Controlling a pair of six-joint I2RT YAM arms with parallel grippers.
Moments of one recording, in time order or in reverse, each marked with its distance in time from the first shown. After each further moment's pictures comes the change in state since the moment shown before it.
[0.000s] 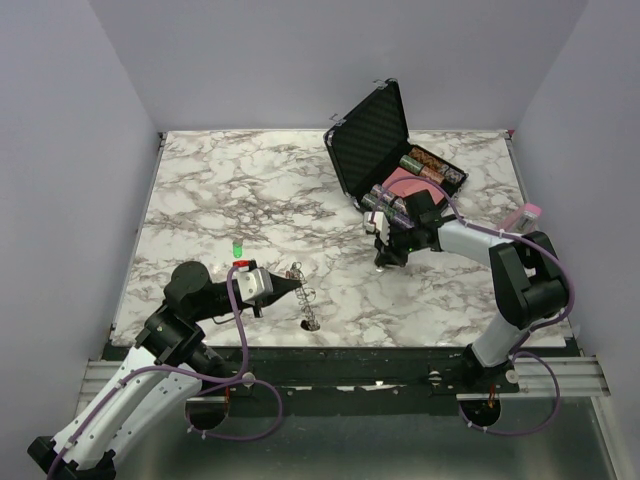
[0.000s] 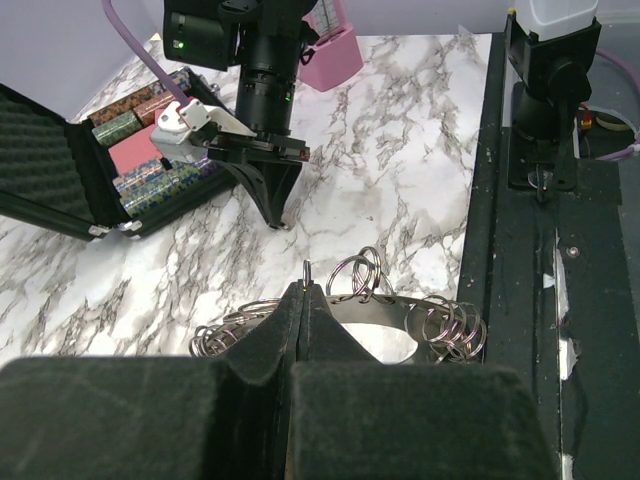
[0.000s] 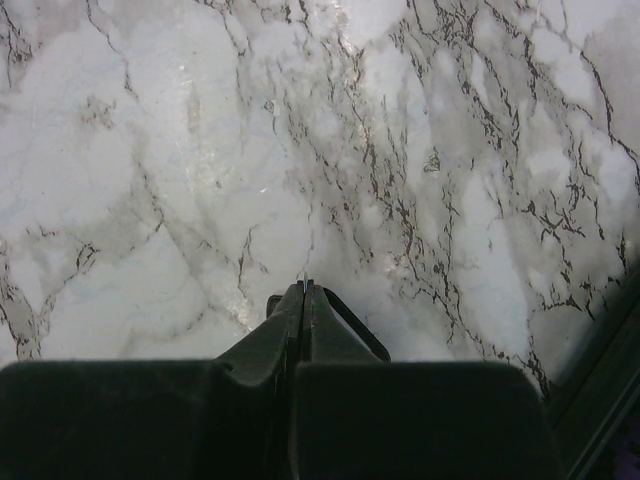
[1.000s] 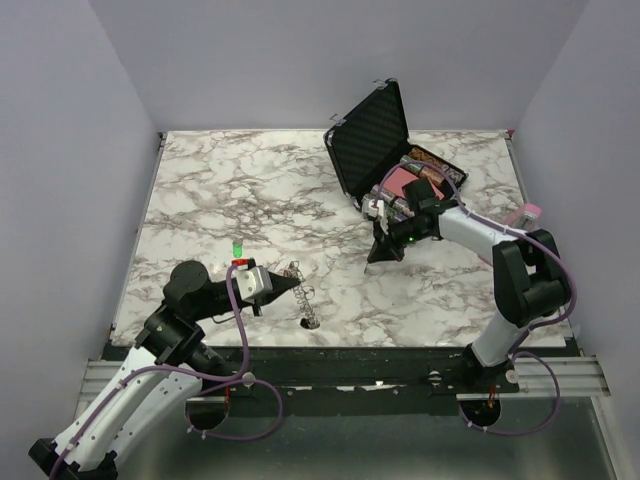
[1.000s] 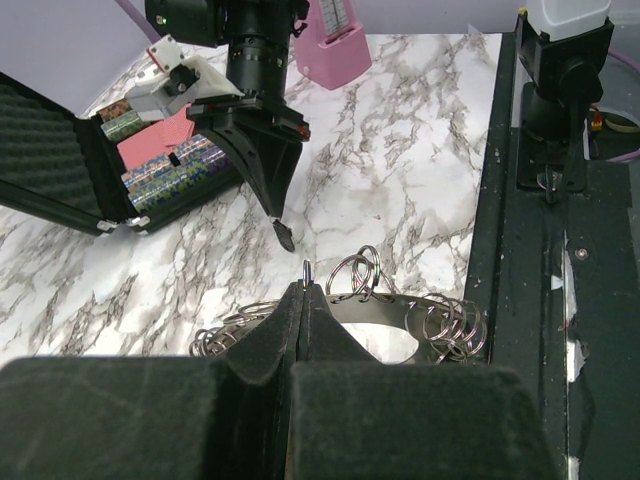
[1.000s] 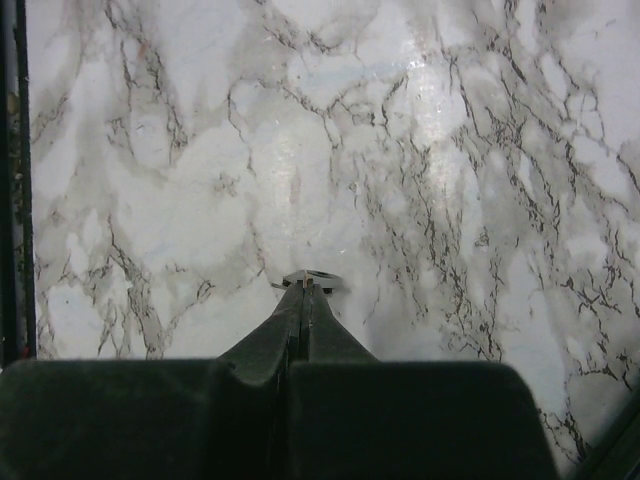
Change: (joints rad) left arm 0.013 0.000 0.000 0.001 0.000 0.000; right arm -0.008 0.015 0.137 -0.192 -0.185 0.032
